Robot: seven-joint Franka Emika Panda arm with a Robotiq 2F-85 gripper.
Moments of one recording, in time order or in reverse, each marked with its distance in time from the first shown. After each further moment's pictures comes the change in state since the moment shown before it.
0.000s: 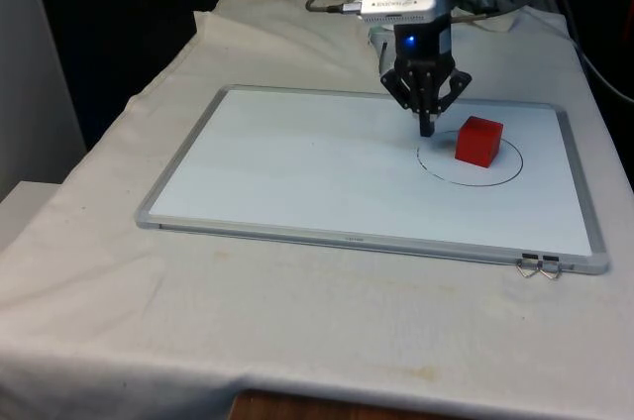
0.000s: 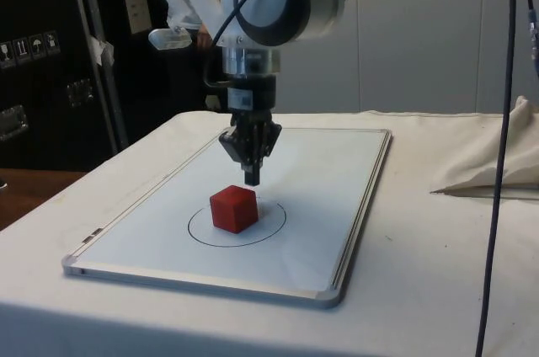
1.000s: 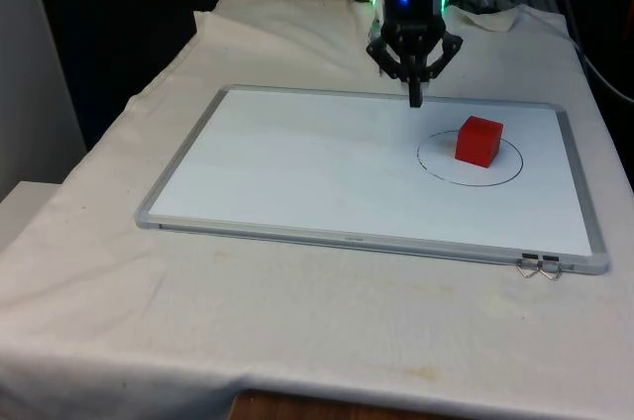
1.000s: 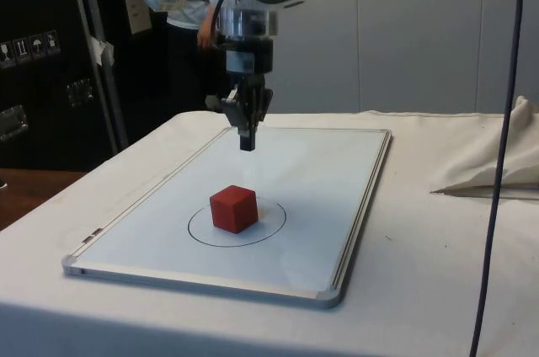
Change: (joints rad) arm -0.013 -0.119 -0.034 0.000 -0.069 -0.094 -0.171
